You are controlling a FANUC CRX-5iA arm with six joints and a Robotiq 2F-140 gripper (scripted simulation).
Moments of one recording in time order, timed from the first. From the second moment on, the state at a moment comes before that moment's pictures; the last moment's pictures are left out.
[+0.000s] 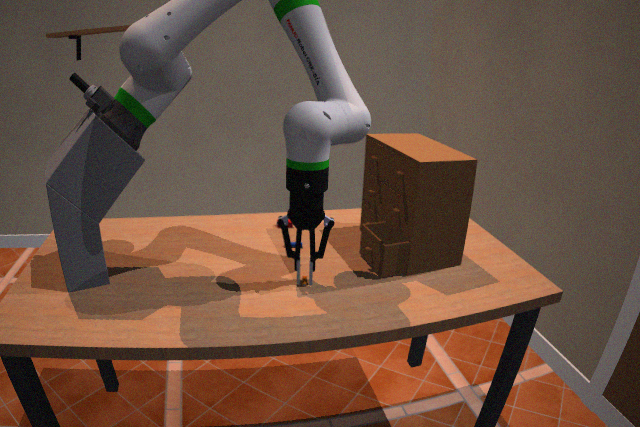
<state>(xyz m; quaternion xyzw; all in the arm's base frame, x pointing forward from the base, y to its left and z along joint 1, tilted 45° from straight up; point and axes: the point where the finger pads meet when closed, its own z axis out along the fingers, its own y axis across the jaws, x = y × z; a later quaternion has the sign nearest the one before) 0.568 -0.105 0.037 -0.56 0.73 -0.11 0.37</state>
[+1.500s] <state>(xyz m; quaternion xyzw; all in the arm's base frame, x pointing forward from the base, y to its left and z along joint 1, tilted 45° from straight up) 0.534 -0.119 0.072 -0.56 0.73 -0.11 0.37</state>
